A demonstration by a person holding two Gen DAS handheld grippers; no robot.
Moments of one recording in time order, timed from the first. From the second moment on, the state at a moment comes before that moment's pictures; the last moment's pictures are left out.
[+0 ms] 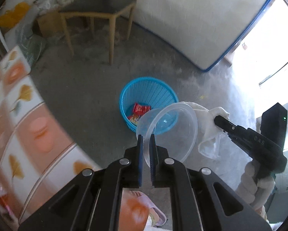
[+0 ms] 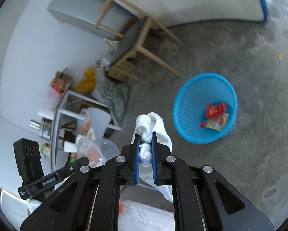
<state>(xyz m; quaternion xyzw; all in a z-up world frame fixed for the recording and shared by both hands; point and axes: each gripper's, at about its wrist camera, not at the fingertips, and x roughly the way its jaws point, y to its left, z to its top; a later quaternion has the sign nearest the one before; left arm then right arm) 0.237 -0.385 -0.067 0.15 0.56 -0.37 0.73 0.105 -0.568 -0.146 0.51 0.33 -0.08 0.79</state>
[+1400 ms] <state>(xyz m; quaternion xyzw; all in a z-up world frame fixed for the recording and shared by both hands) 0.169 -0.158 0.050 0.03 0.37 -0.31 0.88 0.085 -0.475 -0.081 0.16 0.28 -0.21 0.92</state>
